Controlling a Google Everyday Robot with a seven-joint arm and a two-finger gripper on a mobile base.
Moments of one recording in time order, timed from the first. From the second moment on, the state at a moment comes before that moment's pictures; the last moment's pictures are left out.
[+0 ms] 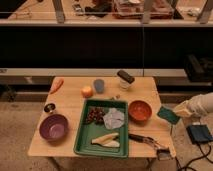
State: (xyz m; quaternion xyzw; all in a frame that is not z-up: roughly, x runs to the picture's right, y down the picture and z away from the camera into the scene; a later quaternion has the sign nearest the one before) arm 0.380 0.111 0.730 0.17 -0.24 -0.88 0.38
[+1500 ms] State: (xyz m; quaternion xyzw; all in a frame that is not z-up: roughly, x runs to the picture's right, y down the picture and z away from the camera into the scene) arm 0.044 0.045 0.666 0.41 -0.28 -0.82 0.29
